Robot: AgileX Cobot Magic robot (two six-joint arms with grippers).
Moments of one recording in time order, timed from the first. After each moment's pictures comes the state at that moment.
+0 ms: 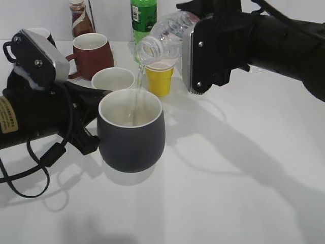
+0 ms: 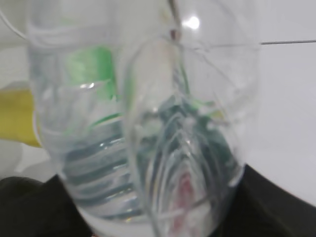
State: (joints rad) left arm -0.57 1.40 -0.49 0.39 -0.49 -0.09; right arm 0.58 1.57 -0.86 -0.22 -0.48 -1.28
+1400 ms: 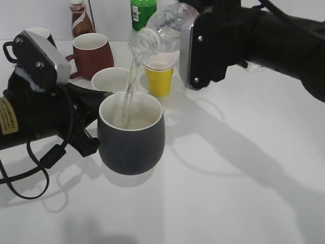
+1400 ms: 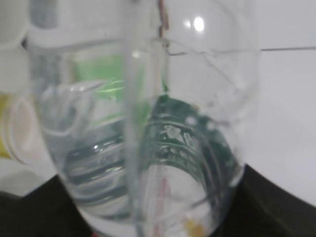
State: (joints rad) left arm -0.57 1.40 -0.49 0.41 -0.49 -0.09; right arm 0.59 1.57 -0.86 -0.22 -0.55 -1.29
